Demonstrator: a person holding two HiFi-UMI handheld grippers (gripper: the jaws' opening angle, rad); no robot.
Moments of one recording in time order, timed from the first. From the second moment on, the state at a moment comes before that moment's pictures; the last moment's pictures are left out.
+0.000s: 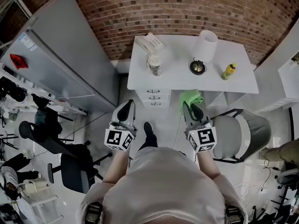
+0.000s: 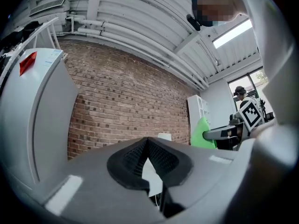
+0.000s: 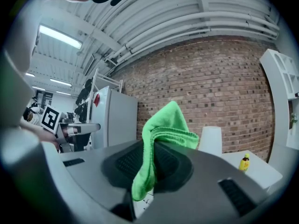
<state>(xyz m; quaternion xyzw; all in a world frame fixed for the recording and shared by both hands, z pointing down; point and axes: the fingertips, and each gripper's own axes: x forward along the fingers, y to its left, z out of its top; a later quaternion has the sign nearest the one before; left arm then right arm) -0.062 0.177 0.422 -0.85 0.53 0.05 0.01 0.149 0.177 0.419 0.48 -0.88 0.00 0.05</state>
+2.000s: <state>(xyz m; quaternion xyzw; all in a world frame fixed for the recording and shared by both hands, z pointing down) -0.086 -0.153 0.520 -0.89 0.45 -0.02 -0.10 0.046 -0.239 0.587 0.43 -0.87 0.16 0.17</state>
